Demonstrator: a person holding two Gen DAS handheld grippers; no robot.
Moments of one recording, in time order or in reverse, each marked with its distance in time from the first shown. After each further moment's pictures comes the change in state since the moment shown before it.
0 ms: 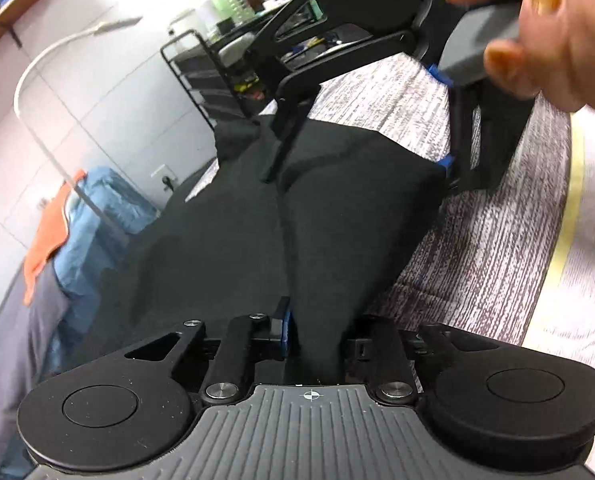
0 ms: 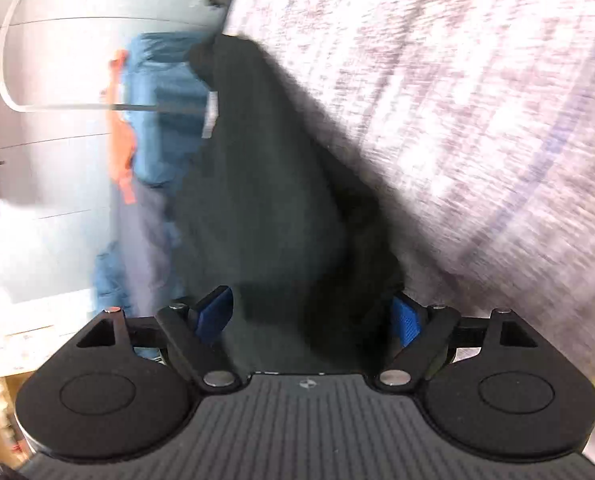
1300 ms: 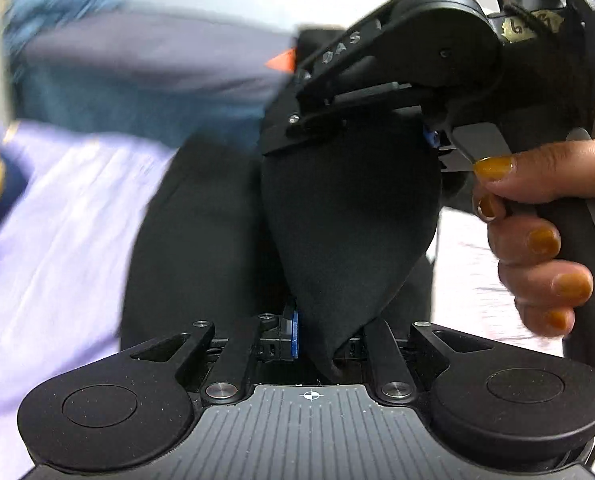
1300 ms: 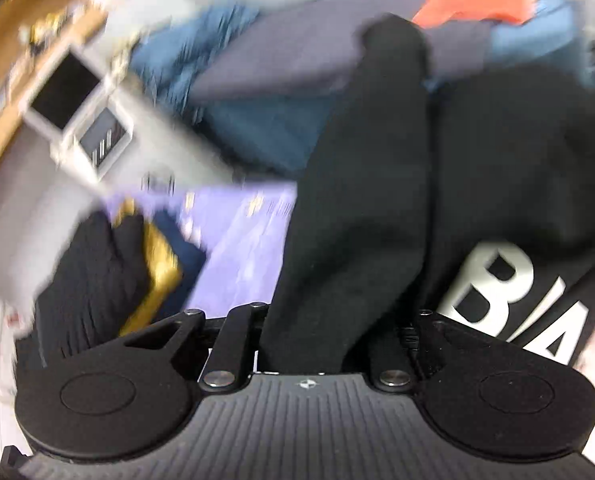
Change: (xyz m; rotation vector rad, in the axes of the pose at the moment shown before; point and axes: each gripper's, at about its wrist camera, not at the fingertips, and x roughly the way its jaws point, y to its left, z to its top) left arm -0.132 0.222 -0.252 -1.205 0.013 0.117; right arm 0.261 0.295 -0.287 -1.135 0.224 -0.124
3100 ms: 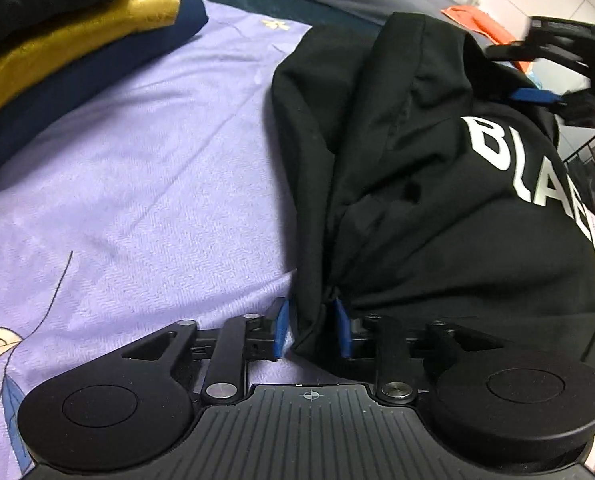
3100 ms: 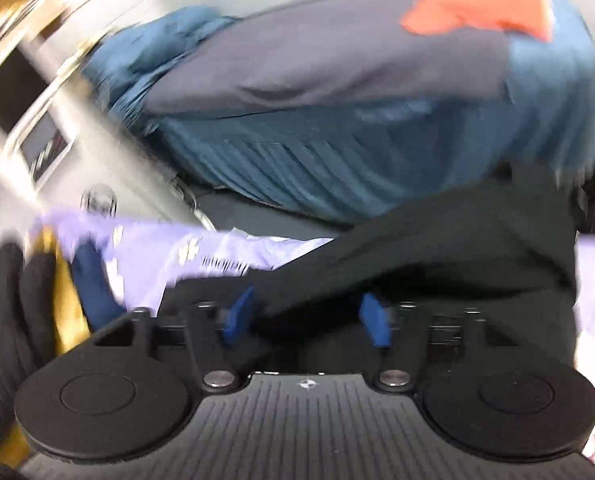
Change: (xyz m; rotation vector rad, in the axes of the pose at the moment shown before) left arm 0.056 0.171 -0.033 -0.208 0.148 0.156; right arm 0.066 -0.024 0.042 -0.084 -0.129 -0.140
